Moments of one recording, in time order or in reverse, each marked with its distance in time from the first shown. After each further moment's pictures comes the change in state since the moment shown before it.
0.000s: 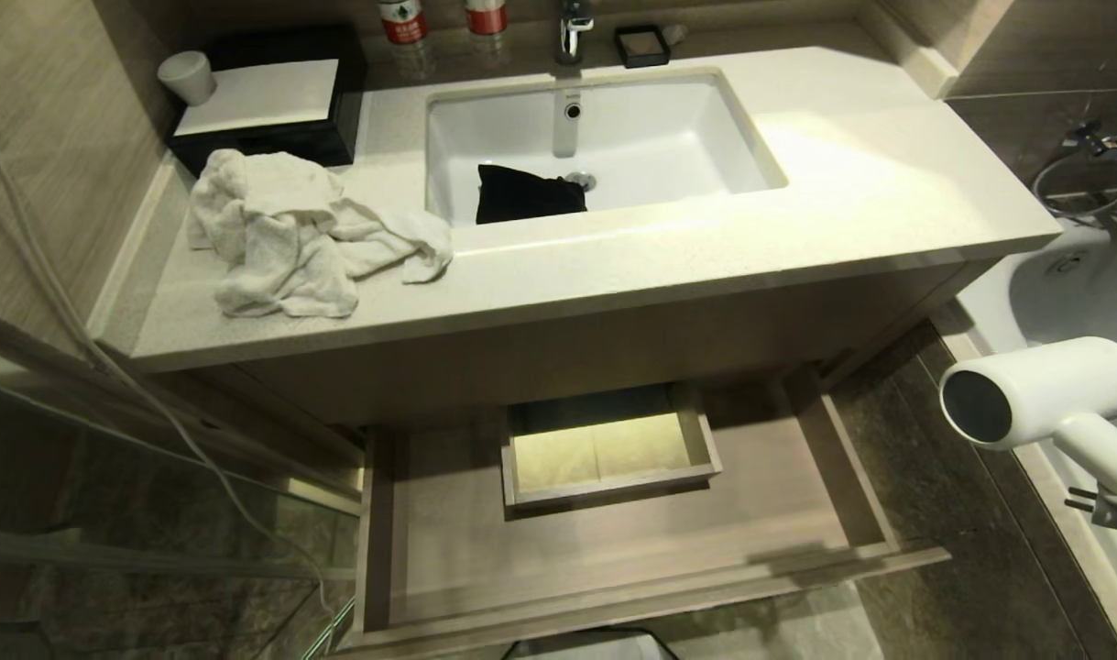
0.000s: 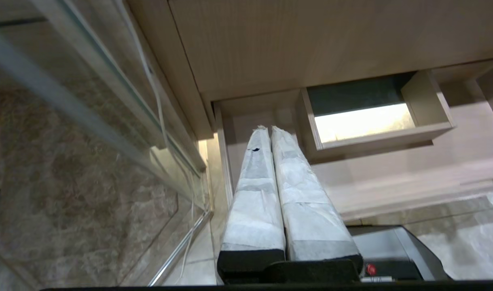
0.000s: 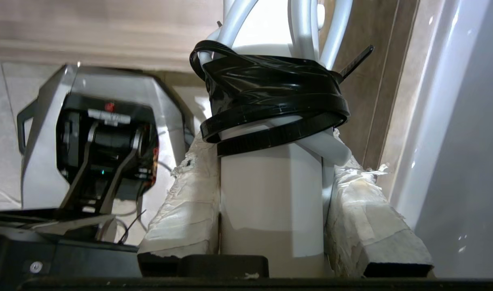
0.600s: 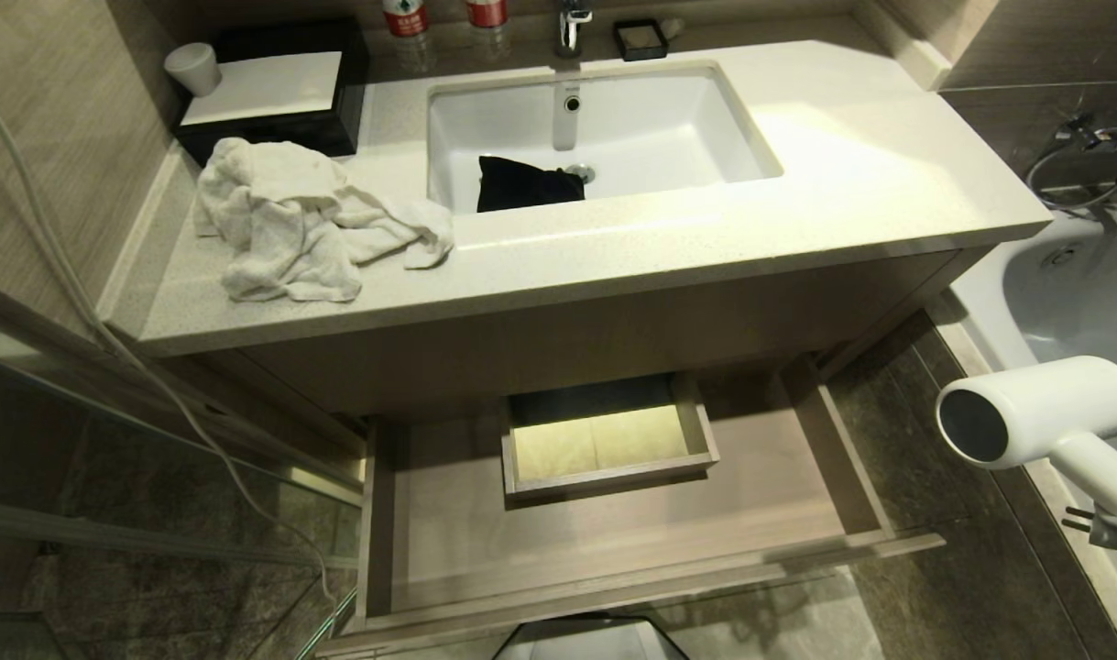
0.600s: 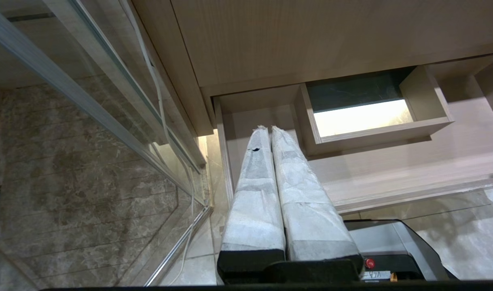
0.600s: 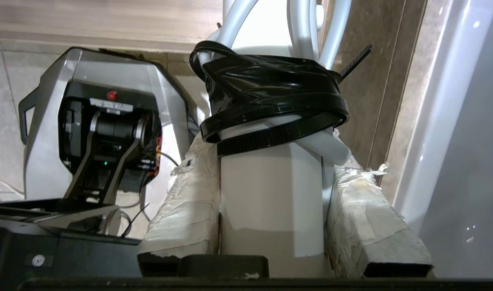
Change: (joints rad) left arm 0.000 0.000 0.000 0.000 0.000 0.000; right arm -0.001 -0.023 0.041 -0.010 -0.005 0.004
